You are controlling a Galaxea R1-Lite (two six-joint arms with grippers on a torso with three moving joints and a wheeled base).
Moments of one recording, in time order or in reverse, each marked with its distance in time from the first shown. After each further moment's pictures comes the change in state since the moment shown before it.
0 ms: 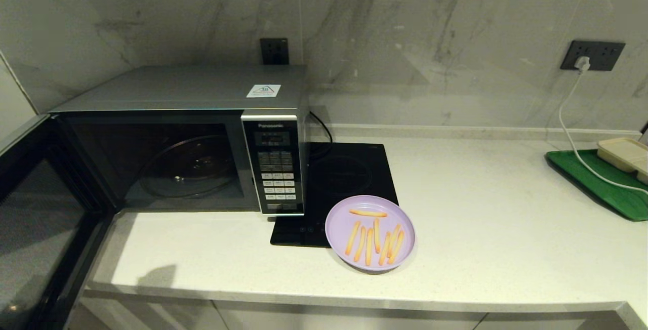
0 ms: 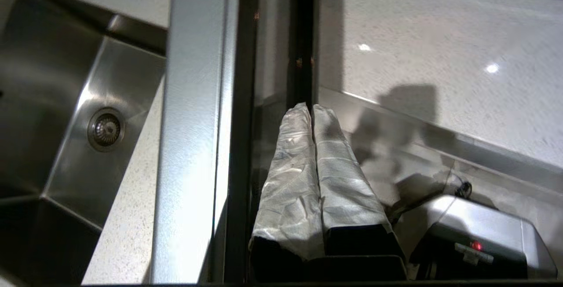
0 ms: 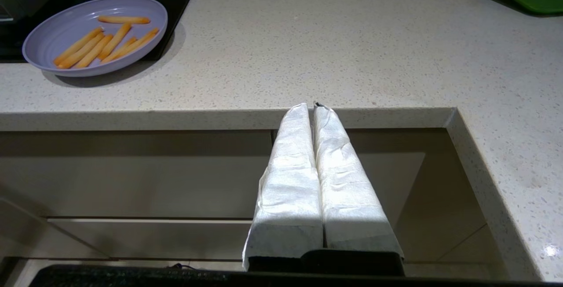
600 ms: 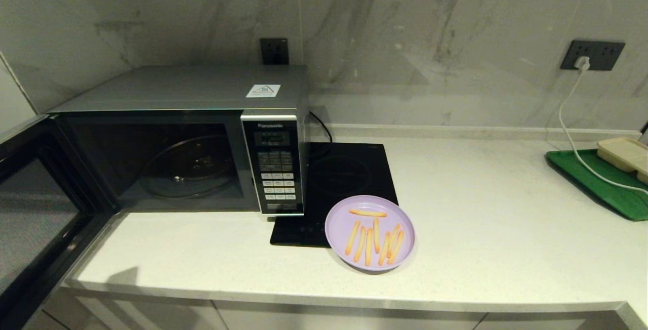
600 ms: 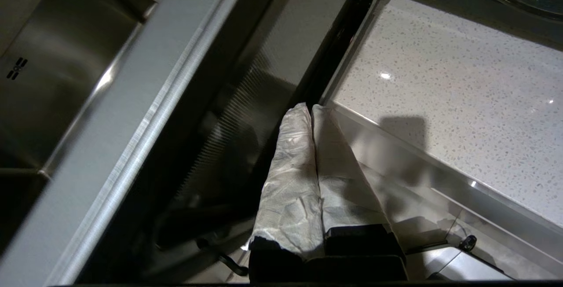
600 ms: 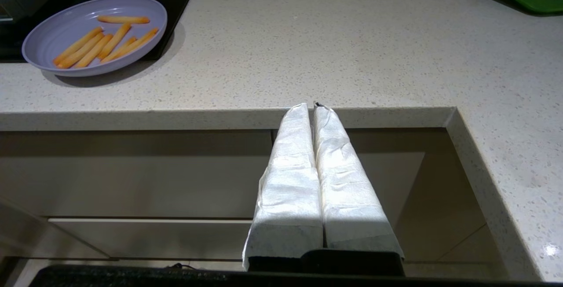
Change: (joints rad) left arm 0.239 0.037 0.114 -0.231 -0.077 0.011; right arm 0.000 0.000 0.000 0.000 0.000 0.000
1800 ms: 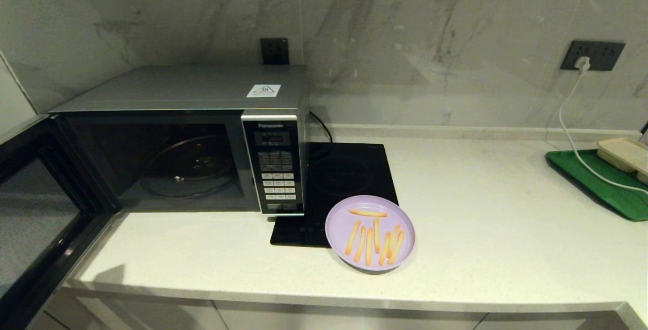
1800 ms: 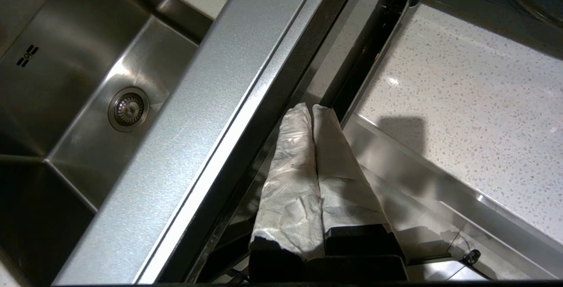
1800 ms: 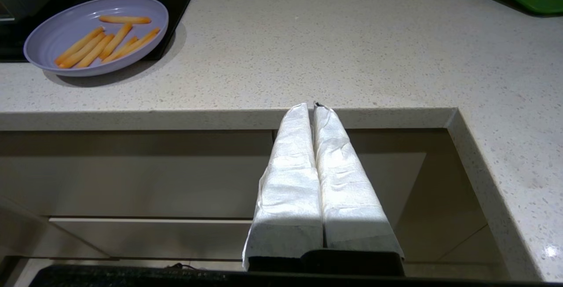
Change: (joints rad) left arm 0.060 0.051 0.007 -0.059 -0.004 -0.002; right arm 0.000 0.000 0.000 0.000 0.000 0.000
